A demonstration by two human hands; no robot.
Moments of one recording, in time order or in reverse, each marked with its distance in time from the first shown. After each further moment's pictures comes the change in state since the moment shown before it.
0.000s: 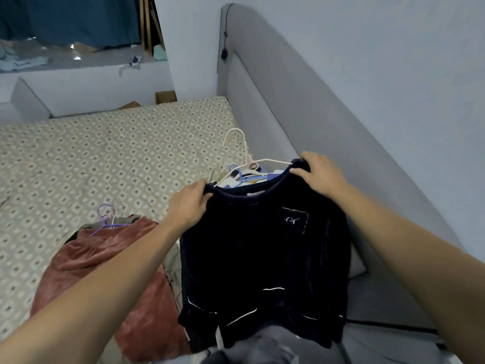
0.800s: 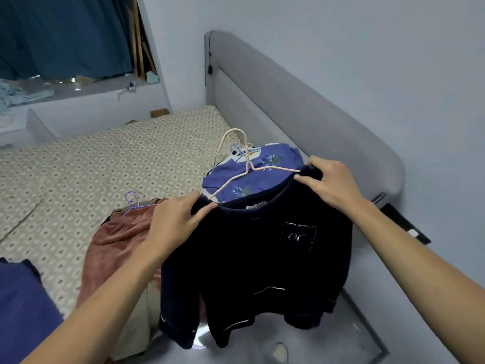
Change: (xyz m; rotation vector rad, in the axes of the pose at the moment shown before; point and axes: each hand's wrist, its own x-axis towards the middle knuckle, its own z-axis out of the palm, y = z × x) left_hand -0.350 -0.011 -0.122 0.049 0.320 0.327; right_hand -0.368 -0.165 -0.046 0.152 0.295 0.028
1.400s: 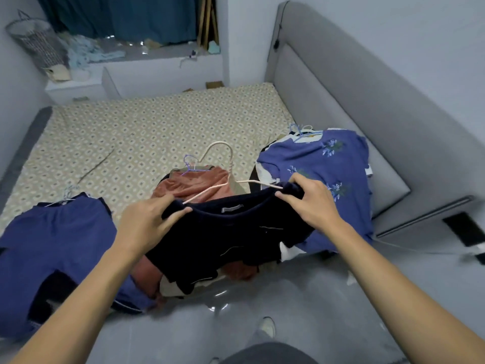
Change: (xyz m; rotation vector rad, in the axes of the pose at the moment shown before) left_hand -0.176 -0.151 -0.117 0.149 0.018 -0.105; right_hand -0.065 -0.183 0.149 0.150 -0.149 -0.132
